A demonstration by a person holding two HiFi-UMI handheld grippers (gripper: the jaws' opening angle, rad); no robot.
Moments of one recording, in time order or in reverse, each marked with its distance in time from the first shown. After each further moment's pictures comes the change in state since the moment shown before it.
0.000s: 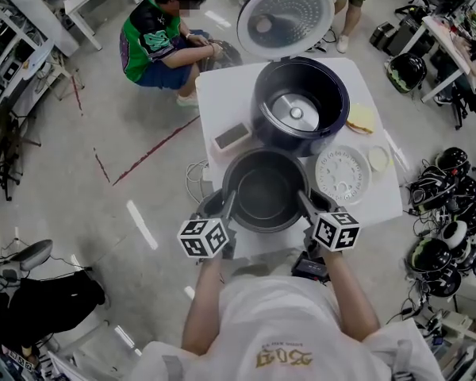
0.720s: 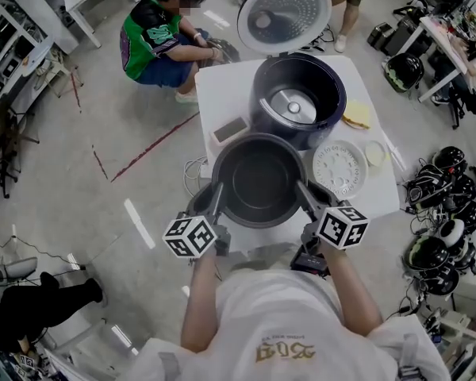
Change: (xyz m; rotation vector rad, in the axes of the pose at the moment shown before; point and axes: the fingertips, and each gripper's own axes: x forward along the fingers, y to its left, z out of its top) left arm -0.035 -0.004 0.032 -0.101 -0.134 -0.030; right arm -0.026 0.044 0.039 0.072 -0.087 0.112
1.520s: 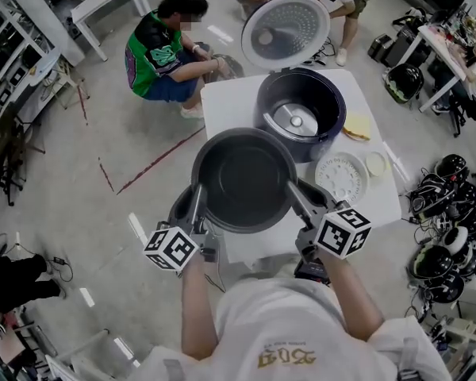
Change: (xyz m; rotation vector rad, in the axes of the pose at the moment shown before) left arm -0.046 -0.011 0.085 -0.005 -0.200 -0.041; right arm -0.003 0.083 0.054 -0.055 -0.087 0.172
